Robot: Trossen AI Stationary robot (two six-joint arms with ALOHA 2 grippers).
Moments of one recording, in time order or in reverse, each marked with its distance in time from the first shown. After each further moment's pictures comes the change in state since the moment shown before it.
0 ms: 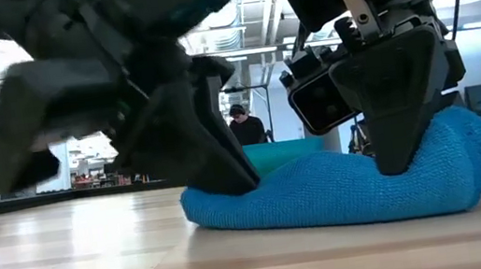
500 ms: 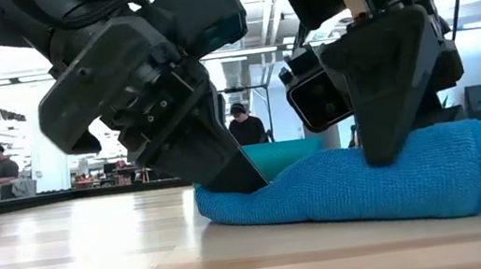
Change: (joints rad) left arm 0.029 0.057 0.006 -0.048 0.023 -0.365; right arm -0.001 -0.003 0.002 0.000 0.032 -0.011
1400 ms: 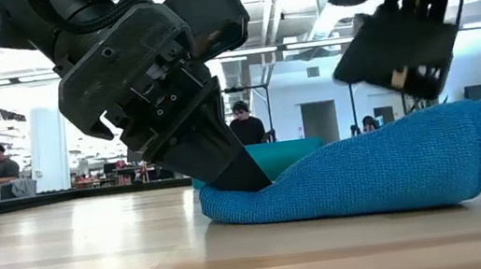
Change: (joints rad) left arm 0.006 0.001 -0.004 0.014 0.012 -0.104; right arm 0.209 -0.173 0.001 0.002 0.524 -0.302
